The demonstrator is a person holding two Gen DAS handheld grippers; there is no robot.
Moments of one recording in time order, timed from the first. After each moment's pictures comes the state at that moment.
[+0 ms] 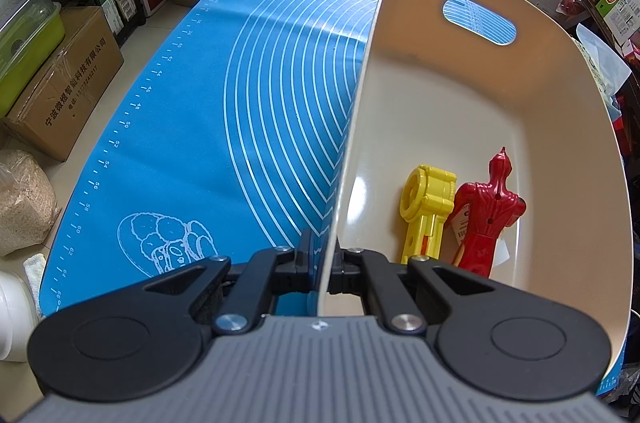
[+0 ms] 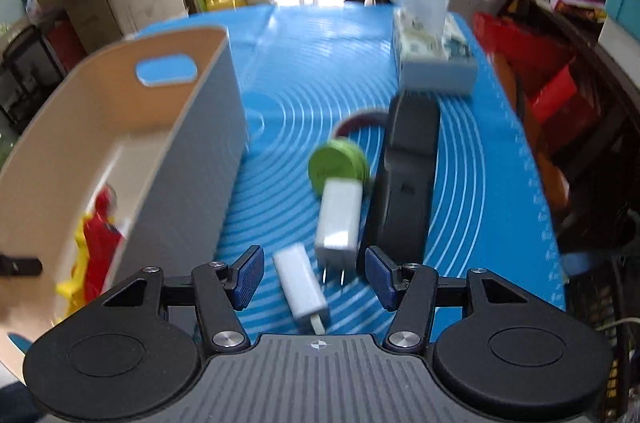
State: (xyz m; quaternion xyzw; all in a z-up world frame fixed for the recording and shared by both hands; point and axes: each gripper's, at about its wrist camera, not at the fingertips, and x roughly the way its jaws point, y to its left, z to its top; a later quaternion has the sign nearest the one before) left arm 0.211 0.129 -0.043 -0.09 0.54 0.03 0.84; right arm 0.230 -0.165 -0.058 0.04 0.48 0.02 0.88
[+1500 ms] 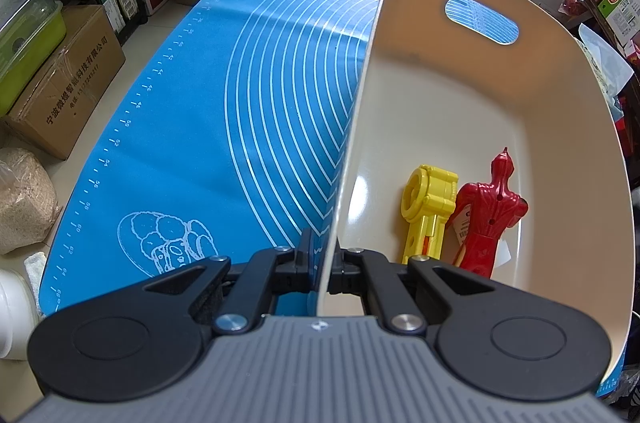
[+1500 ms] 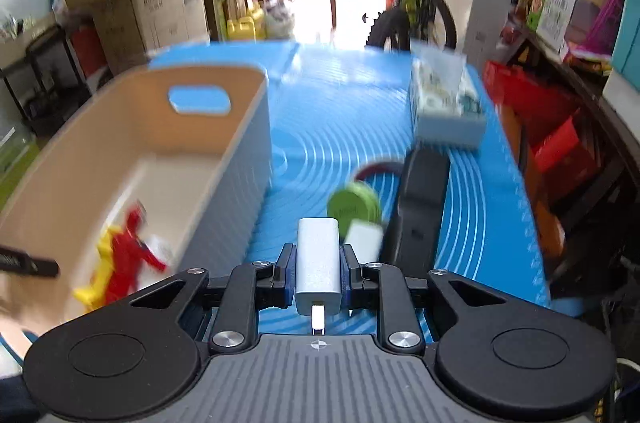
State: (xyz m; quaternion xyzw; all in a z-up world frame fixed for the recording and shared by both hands) left arm 0.211 0.130 -0.044 -0.09 0.54 0.03 0.84; right arm 0.222 -0.148 -0.004 0.00 0.40 0.04 0.91
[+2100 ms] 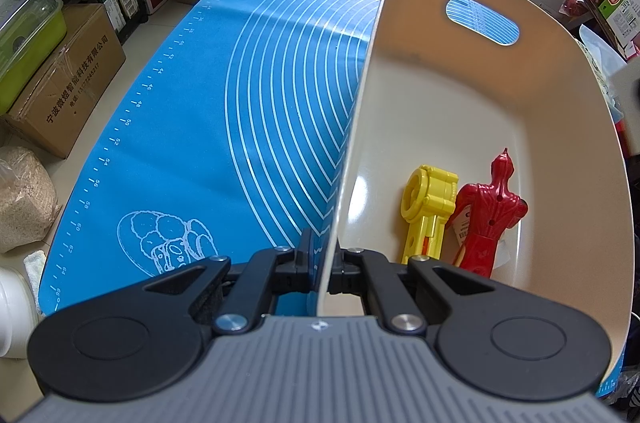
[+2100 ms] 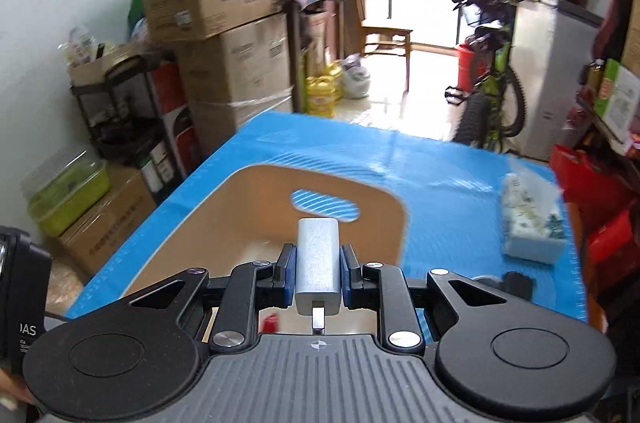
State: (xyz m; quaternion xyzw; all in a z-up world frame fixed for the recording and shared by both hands) left arm 0.212 0.130 -0.045 -0.09 0.54 0.03 0.84; right arm 0.243 -0.053 0.047 -0.02 0.35 0.15 0.92
